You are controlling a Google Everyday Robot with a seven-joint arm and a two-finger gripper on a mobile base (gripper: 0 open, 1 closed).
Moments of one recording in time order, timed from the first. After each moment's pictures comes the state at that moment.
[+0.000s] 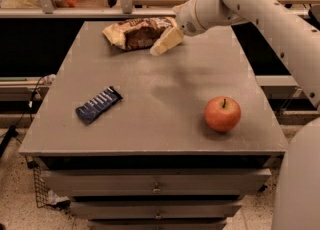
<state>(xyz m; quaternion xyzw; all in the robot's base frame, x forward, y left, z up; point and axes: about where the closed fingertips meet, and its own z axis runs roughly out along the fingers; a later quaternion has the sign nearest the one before) 0.748 -0.017 0.903 -0.53 0.69 0.17 0.45</state>
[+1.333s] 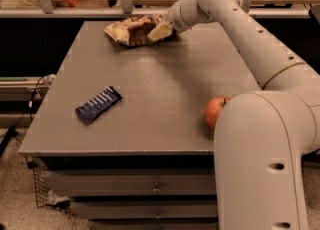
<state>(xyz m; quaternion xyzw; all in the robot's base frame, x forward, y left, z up) 0.866 -0.014 0.864 -0.49 0.72 0.09 0.47</state>
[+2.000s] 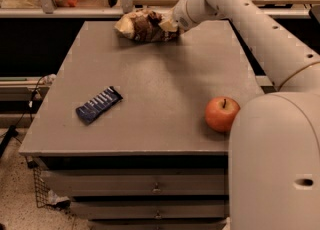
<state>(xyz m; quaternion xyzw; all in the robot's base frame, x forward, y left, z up) 0.839 -0.025 0.880 -0.51 0.72 0.09 0.47</state>
